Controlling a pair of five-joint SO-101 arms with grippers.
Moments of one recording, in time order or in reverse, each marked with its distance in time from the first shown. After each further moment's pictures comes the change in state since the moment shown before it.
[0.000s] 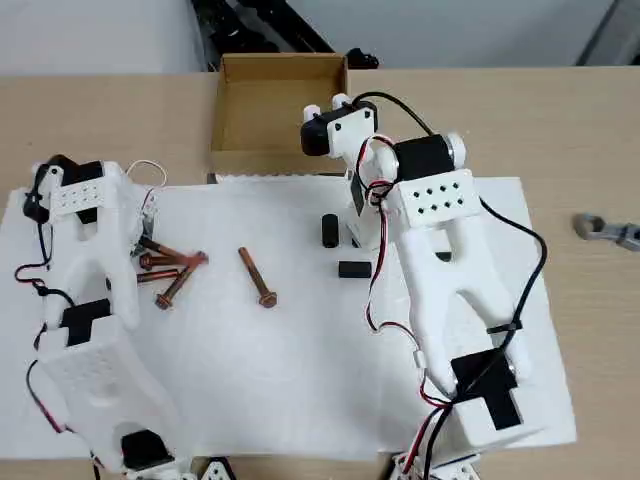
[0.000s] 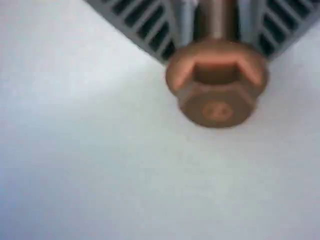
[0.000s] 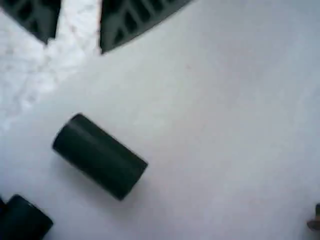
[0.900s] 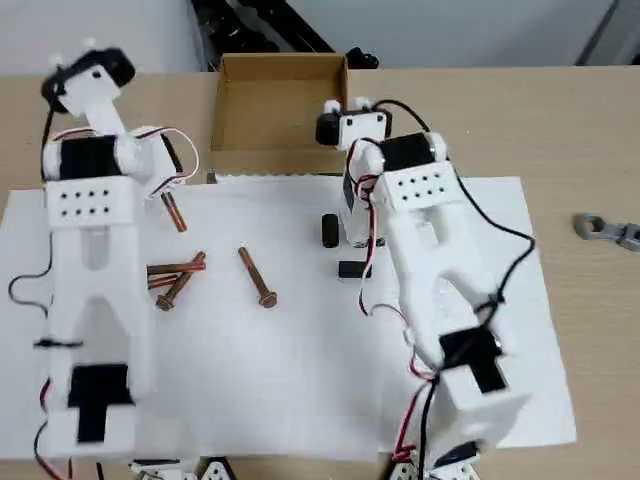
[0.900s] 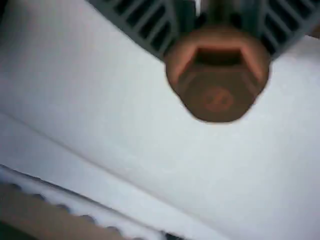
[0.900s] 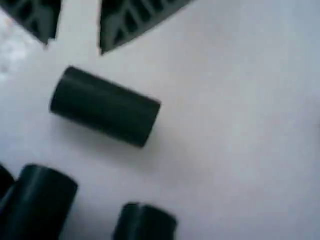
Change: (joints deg) left arm 11.9 -30.9 -4.3 11.6 -33.1; right arm 0.1 10.2 0.0 -5.2 -18.2
